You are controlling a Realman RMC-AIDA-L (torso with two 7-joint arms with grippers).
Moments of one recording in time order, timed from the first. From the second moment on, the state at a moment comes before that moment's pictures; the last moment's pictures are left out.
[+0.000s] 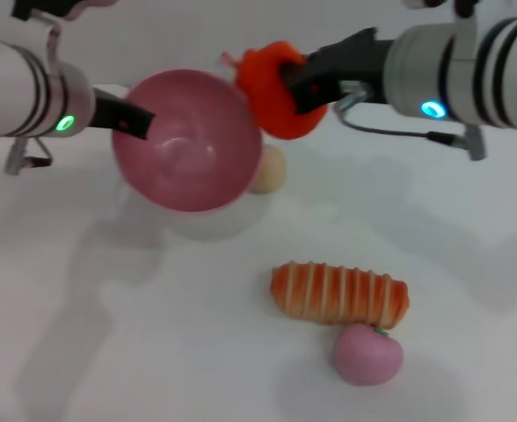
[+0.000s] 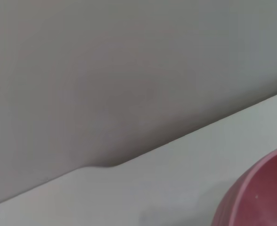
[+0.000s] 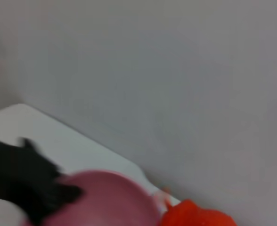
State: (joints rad) left arm -0.47 -2.06 1.63 1.57 -0.20 -1.12 0.05; right arm 0.46 2.08 -1.82 -1.77 0.41 0.99 -0.07
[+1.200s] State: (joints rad) left arm -0.51 -2.06 1.71 1.54 -0.21 -1.00 0.16; right arm 0.12 2.09 -1.84 -1.79 -0.16 0.41 0.11
